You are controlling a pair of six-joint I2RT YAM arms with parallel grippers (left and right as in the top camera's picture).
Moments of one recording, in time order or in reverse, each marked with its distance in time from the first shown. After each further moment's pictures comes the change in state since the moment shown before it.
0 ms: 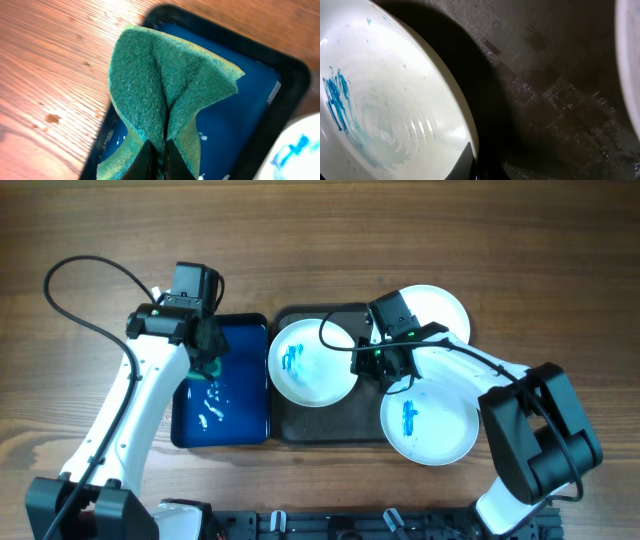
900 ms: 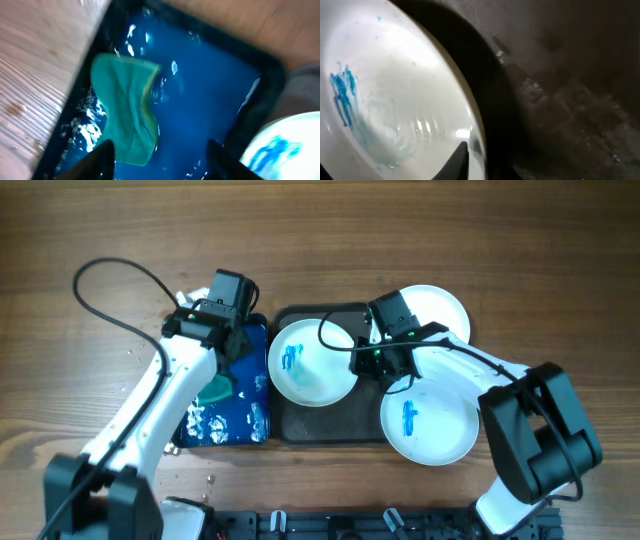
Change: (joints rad) left arm -0.114 0.056 -0.065 0.090 0.002 -0.173; right arm -0.001 0.001 0.003 0.003 -0.024 -0.019
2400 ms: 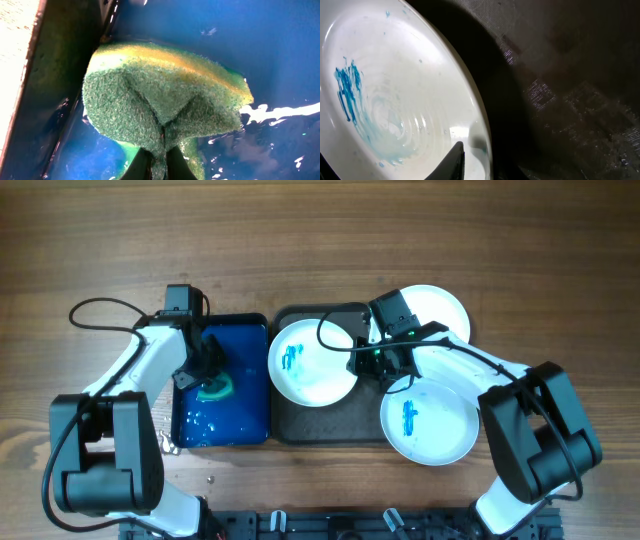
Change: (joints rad) left arm 0.277 0.198 -0.111 0.182 0.266 0.200; right arm -0.001 0.002 0.002 0.003 -0.017 -0.024
